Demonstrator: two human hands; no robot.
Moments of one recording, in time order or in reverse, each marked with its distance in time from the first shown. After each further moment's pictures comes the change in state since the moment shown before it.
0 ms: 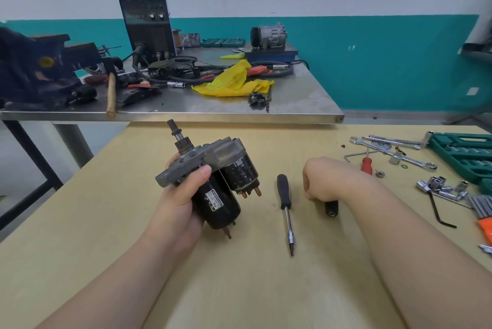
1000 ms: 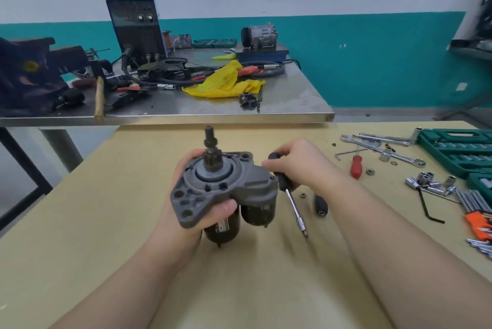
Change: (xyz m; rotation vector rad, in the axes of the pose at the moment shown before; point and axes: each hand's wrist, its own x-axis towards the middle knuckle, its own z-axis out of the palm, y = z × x) left_hand -0.019 0.001 0.020 0.372 -0.215 0.277; right_hand 0.009 -0.019 -0.005 1.029 0.178 -0.061
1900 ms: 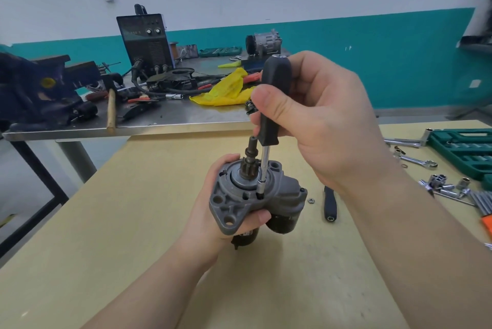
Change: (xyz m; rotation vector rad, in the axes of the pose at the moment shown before) left_hand 0.011 0.003 0.024 0.288 -0.082 0.048; right_hand -0.110 -0.110 -0.030 0.593 0.166 -0.751
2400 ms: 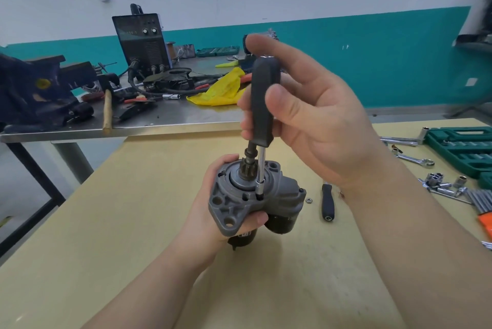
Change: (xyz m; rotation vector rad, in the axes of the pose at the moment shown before) left_hand 0.002 -0.005 0.000 -0.022 -0.027 0.002; right_hand 0.008 0.014 -0.014 0.397 -0.340 0.075
